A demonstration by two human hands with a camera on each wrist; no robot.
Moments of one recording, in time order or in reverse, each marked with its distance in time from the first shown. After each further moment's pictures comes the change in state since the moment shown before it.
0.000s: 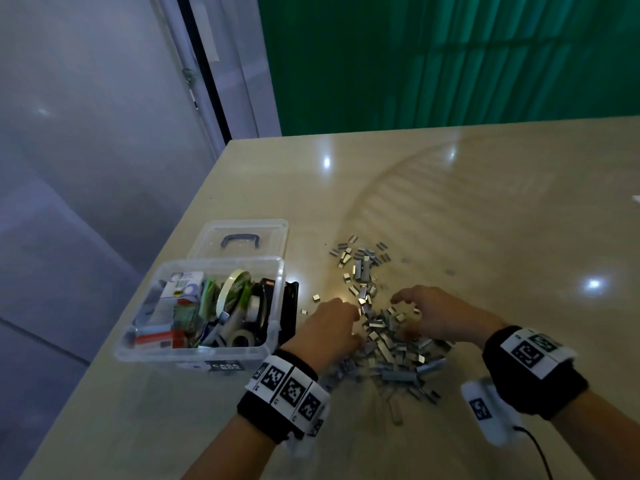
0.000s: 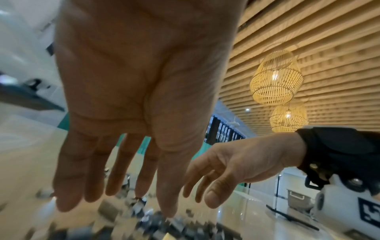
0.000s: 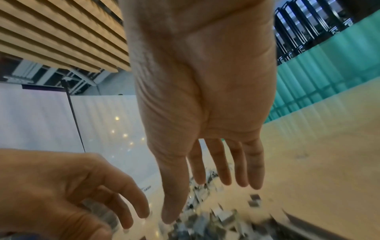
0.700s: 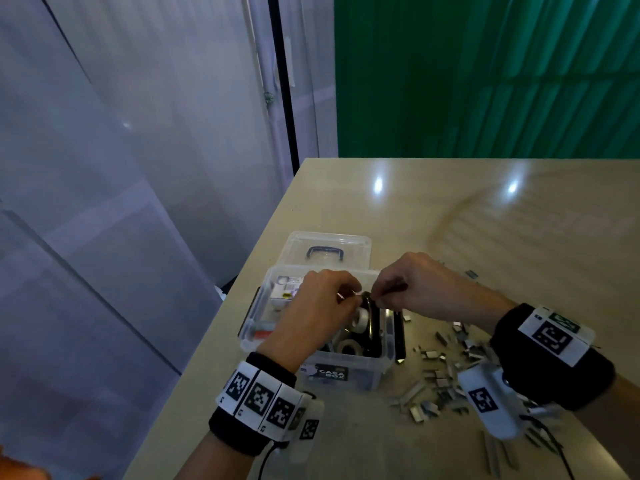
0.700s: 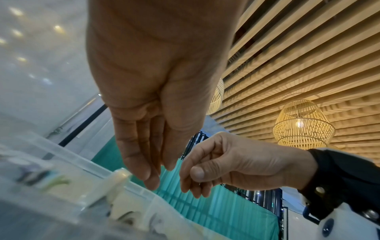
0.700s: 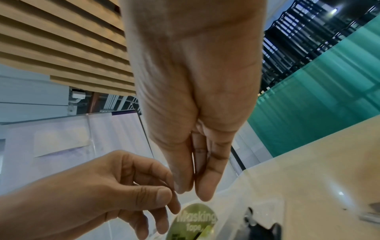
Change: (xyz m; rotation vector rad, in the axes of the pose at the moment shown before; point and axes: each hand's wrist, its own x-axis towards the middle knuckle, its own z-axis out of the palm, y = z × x) left_hand -0.098 -0.126 -0.107 -0.285 0.548 0.056; right_hand 0.027 -0.212 -0.033 0.140 0.165 -0.505
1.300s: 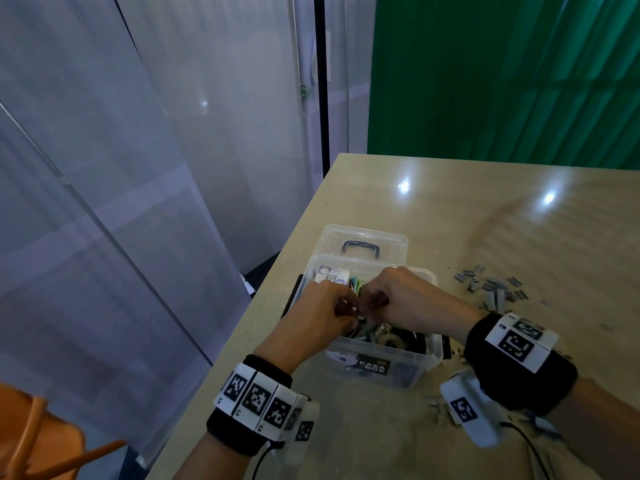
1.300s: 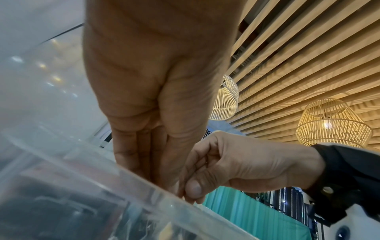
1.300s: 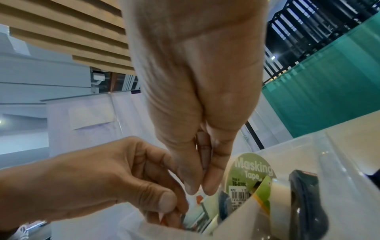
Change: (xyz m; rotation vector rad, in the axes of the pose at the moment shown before) left_hand -0.043 -0.050 -0.030 -0.052 -0.138 -0.138; right_hand 0.042 -0.044 0.059 -0.069 -0.115 -0.071
